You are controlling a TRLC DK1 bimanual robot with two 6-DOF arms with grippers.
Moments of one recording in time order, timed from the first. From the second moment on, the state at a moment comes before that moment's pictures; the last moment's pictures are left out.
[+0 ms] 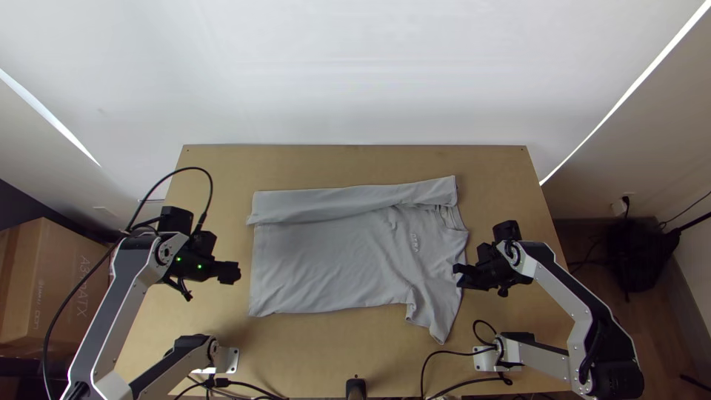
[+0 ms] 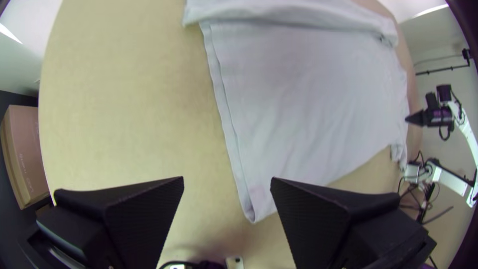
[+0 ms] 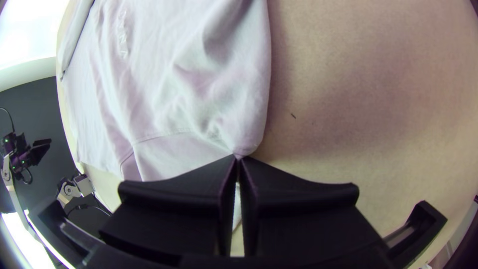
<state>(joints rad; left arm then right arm) 0.04 1.08 0.94 -1.23 0.18 0.14 0.02 1.31 0.63 -0.84 -0.39 0.14</state>
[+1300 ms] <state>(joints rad) -0.48 1.33 0.77 -1.14 0.06 0.16 0.05 1.30 0.72 -0.85 -0.39 0.15</state>
